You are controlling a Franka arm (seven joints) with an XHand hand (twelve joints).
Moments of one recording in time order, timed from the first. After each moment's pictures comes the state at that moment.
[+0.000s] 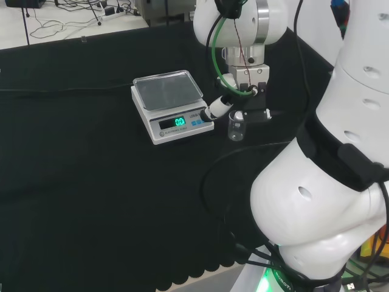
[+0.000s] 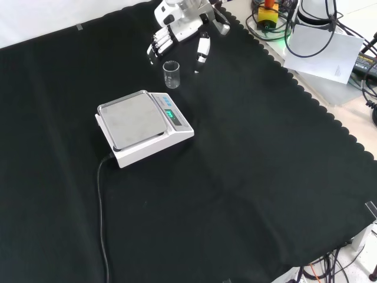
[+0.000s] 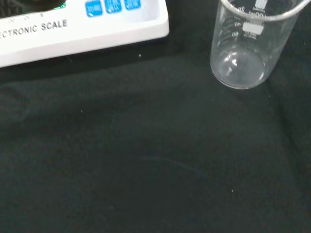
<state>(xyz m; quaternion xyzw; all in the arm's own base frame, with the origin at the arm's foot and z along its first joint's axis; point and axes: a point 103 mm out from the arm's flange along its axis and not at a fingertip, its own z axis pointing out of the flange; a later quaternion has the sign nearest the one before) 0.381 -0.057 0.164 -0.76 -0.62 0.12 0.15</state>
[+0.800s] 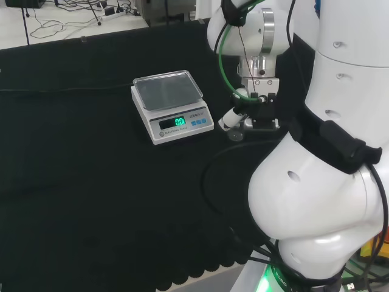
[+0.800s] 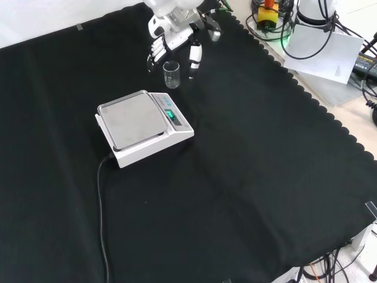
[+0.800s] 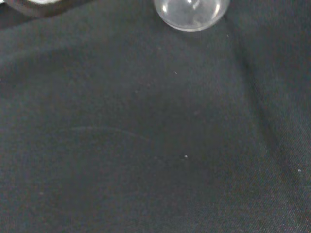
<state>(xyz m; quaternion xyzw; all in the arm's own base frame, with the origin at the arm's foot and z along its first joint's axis) 0.382 -0.096 0.114 -0.77 -0.58 0.14 0.22</state>
